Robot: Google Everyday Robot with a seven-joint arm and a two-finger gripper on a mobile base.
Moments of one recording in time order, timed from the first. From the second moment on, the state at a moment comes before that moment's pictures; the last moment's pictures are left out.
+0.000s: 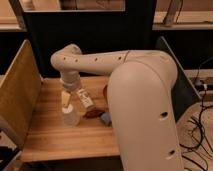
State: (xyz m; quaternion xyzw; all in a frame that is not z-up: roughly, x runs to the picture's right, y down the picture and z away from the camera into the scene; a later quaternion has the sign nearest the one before) arm -0.177 0.042 0.768 -0.34 0.02 0.21 0.92
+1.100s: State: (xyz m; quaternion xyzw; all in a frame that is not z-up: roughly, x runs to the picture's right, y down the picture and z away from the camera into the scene) arm -0.199 0.092 0.762 -0.38 0.01 0.15 0.91
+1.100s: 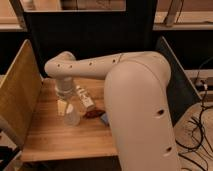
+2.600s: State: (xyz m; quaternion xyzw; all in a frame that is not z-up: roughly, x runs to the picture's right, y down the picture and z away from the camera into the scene) arm -0.196 0.114 0.834 -0.42 0.03 0.17 0.89
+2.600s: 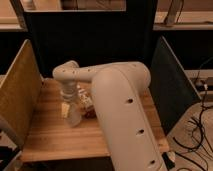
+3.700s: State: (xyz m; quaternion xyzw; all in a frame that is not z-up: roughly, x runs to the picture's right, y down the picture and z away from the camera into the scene) arm -0.193 0.028 0.765 -0.31 -0.01 0.17 0.94
